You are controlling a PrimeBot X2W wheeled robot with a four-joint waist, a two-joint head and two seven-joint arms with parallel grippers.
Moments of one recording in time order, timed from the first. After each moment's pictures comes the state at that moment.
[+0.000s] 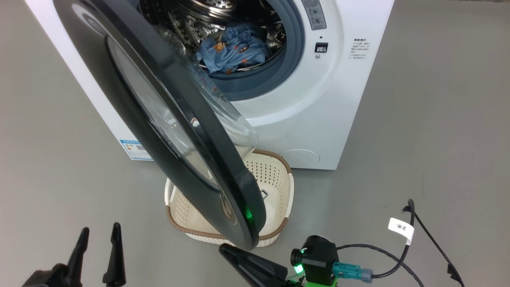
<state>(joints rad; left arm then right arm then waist) 0.05 0.11 0.00 0.13 -0.36 -0.13 -0.26 -0.31 -0.18 0.90 0.12 0.63 0.13 -0.26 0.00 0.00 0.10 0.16</state>
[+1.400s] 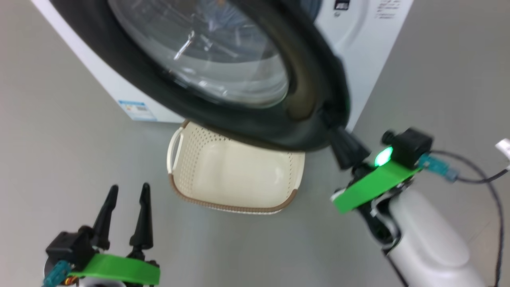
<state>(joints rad) -0.09 0.08 -0.10 0.10 -0.37 -0.13 -0.26 -0.51 -0.15 0.38 0.33 0.54 0.13 -0.26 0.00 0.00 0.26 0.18</state>
